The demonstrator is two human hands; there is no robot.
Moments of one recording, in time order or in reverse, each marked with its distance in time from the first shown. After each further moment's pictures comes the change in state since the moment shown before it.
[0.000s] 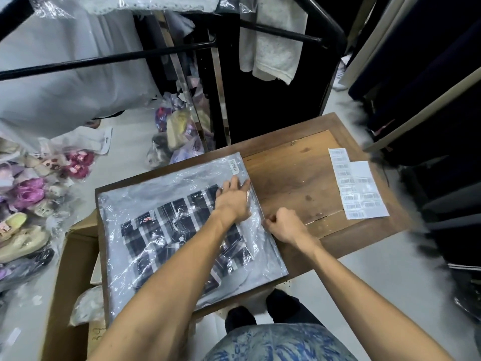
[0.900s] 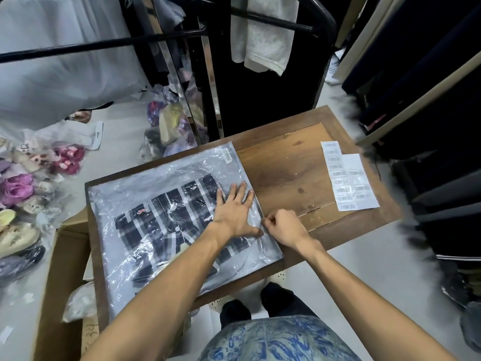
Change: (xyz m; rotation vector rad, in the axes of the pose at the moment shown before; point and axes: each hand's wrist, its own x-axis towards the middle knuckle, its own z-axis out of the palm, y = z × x) left_hand -0.029 0.015 0.037 0.182 -0.120 0.118; right_hand -0.014 0.028 0.008 -0.048 0.070 -0.125
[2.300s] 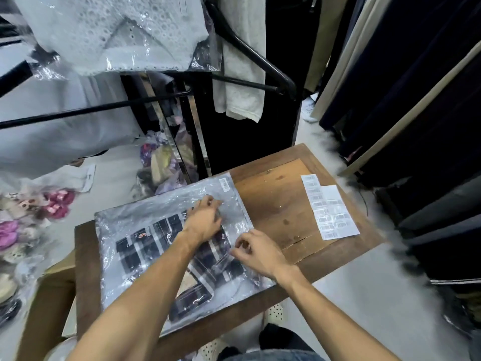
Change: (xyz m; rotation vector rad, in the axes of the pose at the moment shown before) left_hand 0.018 -0.054 -0.053 -0.251 0.304 -0.060; right_hand -0.013 -0.036 -0.016 0.003 0.062 -0.260
